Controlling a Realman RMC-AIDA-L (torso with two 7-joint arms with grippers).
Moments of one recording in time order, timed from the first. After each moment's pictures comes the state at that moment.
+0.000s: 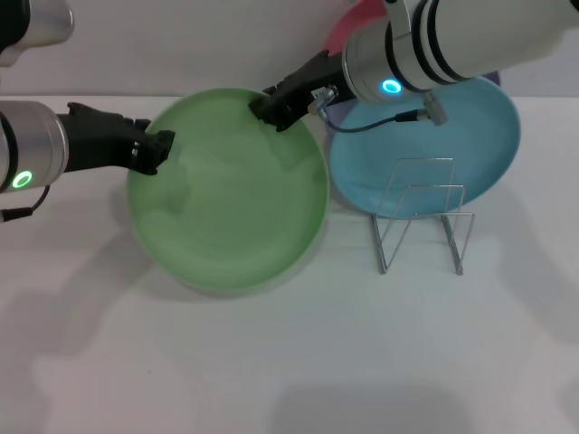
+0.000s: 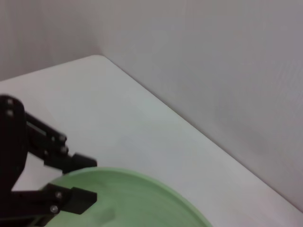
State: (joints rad) left arm -0.25 -2.06 1.57 1.78 -0.54 -1.06 0.38; right arm 0.85 2.07 1.58 1.17 -2.39 0.98 -0.52
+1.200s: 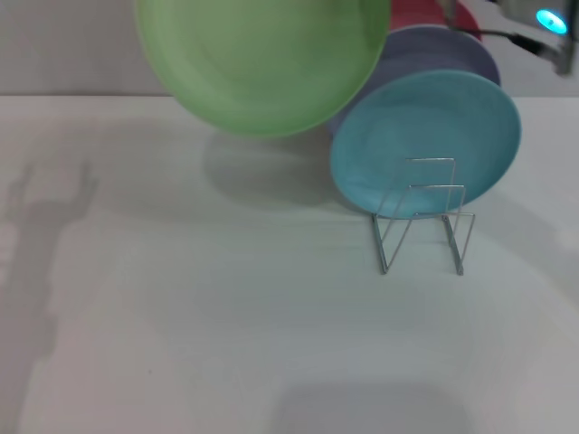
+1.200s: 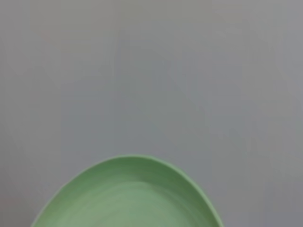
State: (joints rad) left arm -0.04 -2.07 1.85 0.91 -0.42 1.11 0.17; right arm 0.39 2.08 1.66 1.66 -2.09 0.71 -0.81
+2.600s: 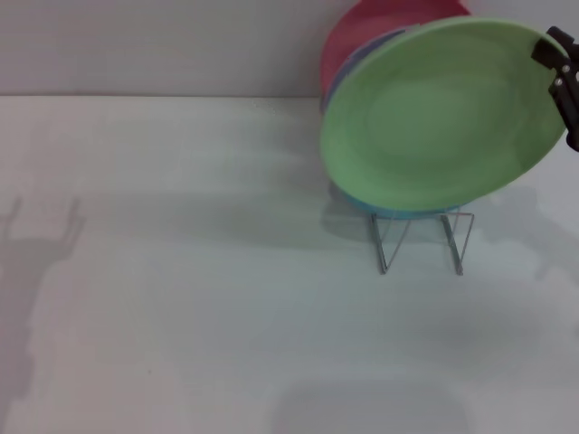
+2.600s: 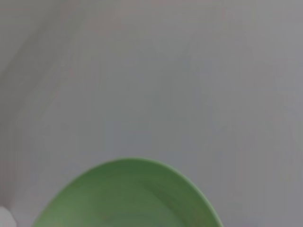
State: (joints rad) left arm -0.15 -2.07 1.93 0.44 -0.46 1.40 0.00; right arm 0.13 2.08 2.08 1.06 -1.11 1.38 -2.53
